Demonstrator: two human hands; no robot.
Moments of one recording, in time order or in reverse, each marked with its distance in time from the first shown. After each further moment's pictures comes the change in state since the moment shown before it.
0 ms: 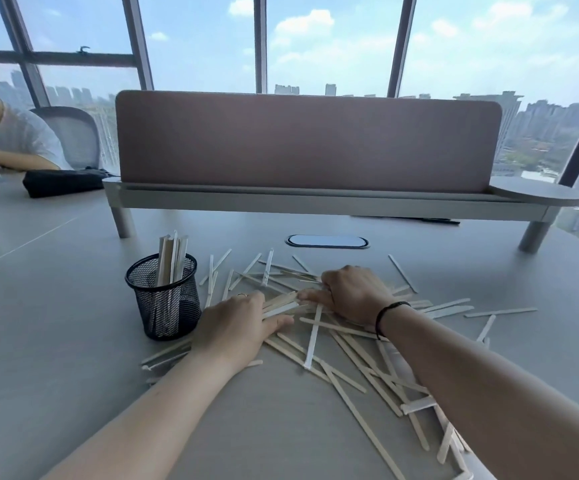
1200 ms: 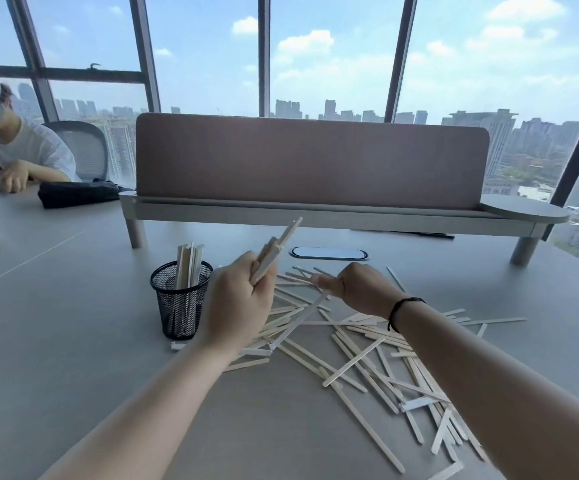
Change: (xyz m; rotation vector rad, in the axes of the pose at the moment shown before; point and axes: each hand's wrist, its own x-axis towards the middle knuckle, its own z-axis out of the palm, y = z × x) left_hand -0.005 0.009 -0.059 -0.608 0.649 0.142; right_hand -0.014 -0.012 -0.047 0.300 -0.055 0.221
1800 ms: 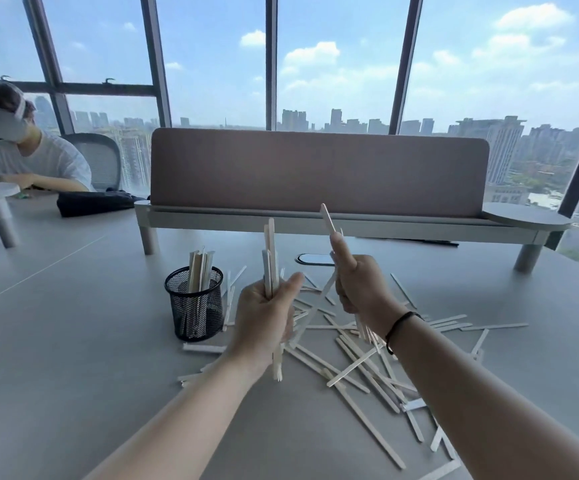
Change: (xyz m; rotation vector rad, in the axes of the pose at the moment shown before) left_hand -0.019 0.031 0.011 -0.793 -0.188 -0.615; right_hand -0.029 -0.050 -0.013 0.986 0.157 0.144
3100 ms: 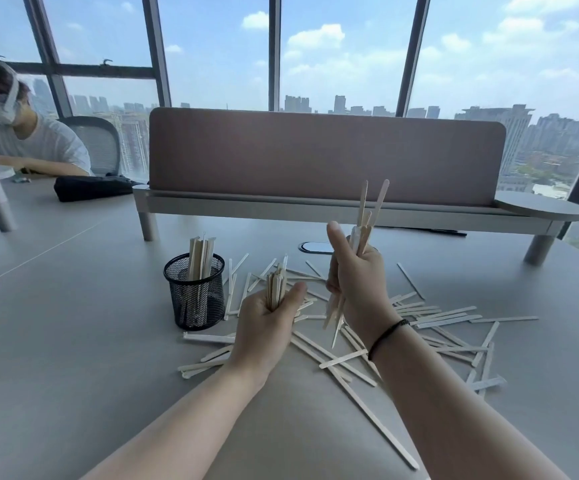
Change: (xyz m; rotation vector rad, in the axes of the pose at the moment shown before) left_hand -0.010 -0.027 -0.006 0.178 0.068 -0.007; right_hand -0.009 0.002 0.033 0.378 0.188 -0.115
